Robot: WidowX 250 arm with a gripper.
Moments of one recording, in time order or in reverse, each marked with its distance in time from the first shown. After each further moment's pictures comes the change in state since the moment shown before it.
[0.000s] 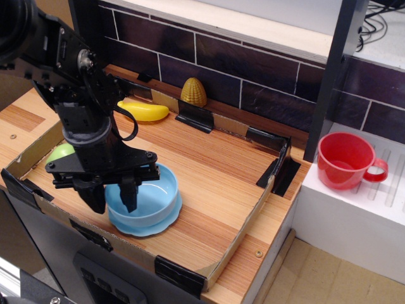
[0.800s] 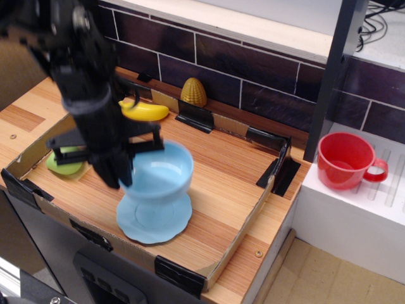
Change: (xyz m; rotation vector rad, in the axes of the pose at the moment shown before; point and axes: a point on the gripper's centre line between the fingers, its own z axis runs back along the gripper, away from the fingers) arm 0.012 -0.009 0.033 -0.042 0.012 0.073
